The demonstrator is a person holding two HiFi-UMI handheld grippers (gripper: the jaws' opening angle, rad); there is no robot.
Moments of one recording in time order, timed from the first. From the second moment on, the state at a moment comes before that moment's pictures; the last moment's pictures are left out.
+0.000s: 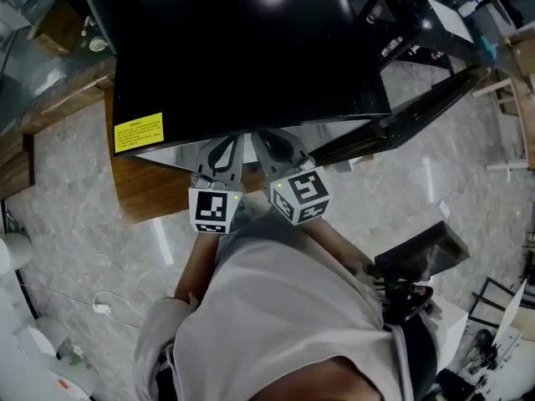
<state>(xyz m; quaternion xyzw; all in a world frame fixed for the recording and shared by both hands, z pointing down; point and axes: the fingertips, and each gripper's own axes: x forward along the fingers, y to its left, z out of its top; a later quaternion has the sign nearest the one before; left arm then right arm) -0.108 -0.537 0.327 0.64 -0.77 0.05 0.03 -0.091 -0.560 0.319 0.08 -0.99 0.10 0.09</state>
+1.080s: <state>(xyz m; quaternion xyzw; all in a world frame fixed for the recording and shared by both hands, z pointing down) -0.065 -0.450 0.379 0.68 -0.73 0.04 0.07 -0.039 -0.474 0.353 0.15 -0.98 0.05 0.10</state>
